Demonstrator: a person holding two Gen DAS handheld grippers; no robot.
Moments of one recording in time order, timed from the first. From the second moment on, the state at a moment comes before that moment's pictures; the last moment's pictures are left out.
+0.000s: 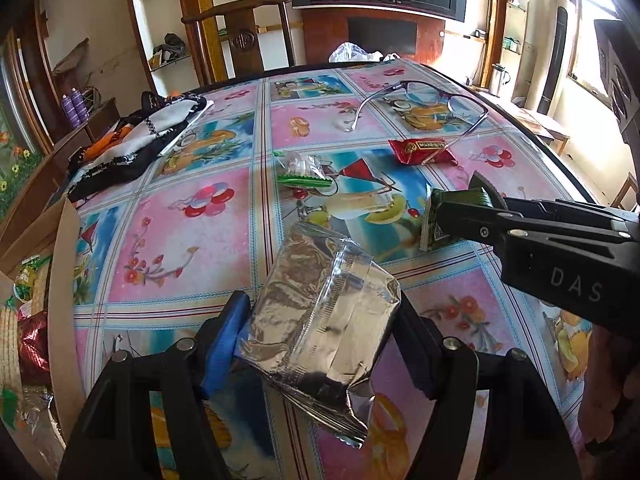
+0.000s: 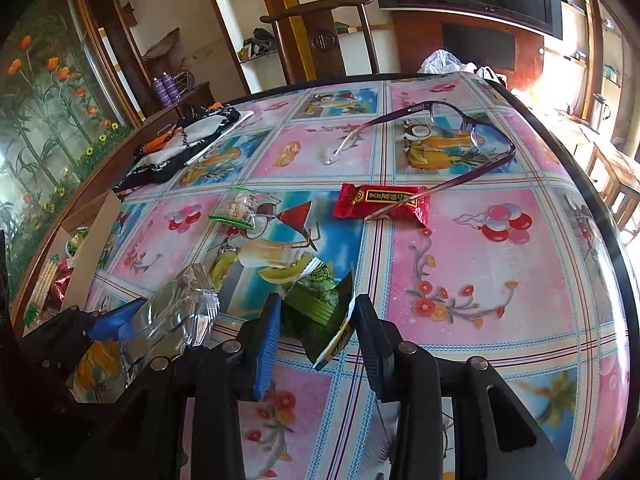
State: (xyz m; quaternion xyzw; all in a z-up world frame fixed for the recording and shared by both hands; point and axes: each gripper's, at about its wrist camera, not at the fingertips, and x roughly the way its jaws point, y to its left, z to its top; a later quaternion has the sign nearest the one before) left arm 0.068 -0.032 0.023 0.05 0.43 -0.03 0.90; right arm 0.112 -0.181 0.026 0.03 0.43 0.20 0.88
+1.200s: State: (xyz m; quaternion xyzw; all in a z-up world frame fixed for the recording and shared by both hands) left arm 0.043 0.017 0.087 0.01 0.32 0.02 0.95; right arm 0.094 -0.176 0.054 0.07 0.37 0.19 0.91
